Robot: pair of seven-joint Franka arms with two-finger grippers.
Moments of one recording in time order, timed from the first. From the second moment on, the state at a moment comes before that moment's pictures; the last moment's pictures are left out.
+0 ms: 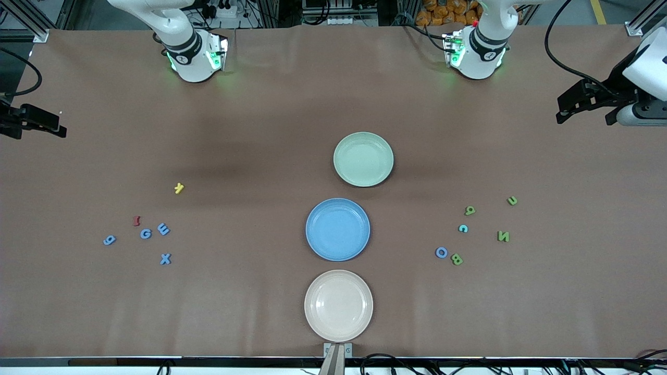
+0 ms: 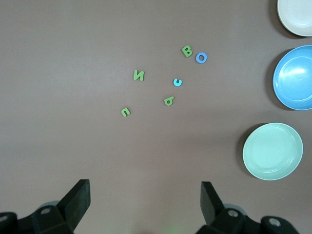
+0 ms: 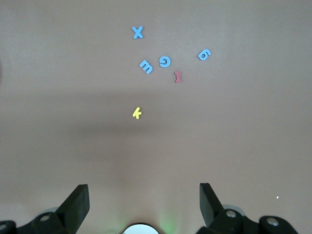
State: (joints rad) left arm 0.01 -0.06 -0.12 -1.57 -0.01 1.52 -0.07; right arm 0.03 0.05 -0.16 -1.51 0.02 1.43 -0.14
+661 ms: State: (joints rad) left arm 0.00 -0.04 -0.12 -1.58 -0.02 1.50 -0.07; right arm 0.03 0.05 -0.16 -1.51 0.02 1.43 -0.14
